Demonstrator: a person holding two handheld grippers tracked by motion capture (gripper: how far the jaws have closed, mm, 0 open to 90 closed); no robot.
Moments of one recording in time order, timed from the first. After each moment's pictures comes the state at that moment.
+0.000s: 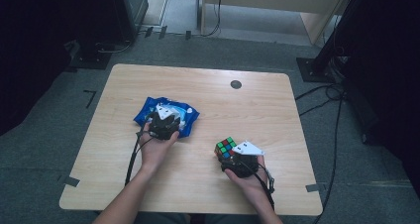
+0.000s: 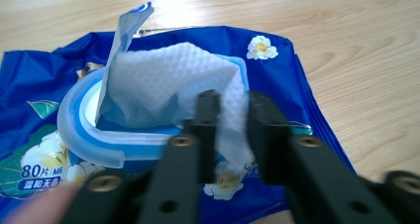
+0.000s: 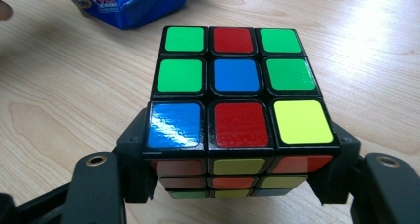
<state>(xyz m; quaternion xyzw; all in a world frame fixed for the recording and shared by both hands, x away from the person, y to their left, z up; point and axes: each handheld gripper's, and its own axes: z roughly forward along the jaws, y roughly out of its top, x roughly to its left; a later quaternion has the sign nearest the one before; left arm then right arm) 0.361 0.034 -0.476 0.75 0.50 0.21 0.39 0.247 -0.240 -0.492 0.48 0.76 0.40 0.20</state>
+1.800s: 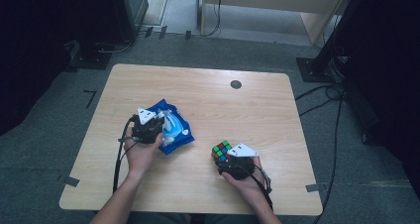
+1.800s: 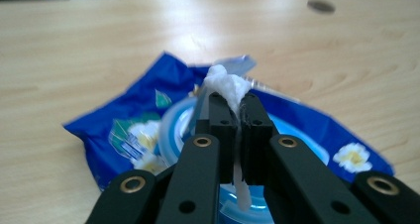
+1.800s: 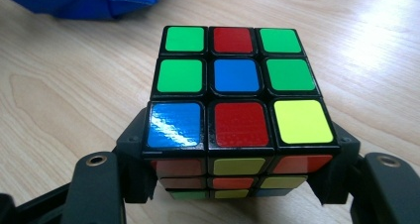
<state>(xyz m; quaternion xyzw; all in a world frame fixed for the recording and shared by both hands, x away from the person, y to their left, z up) 0.334 0.073 -0.453 0.71 0.51 0.25 0.42 0.248 -0.231 -0.504 0.45 0.78 0.38 0.20</state>
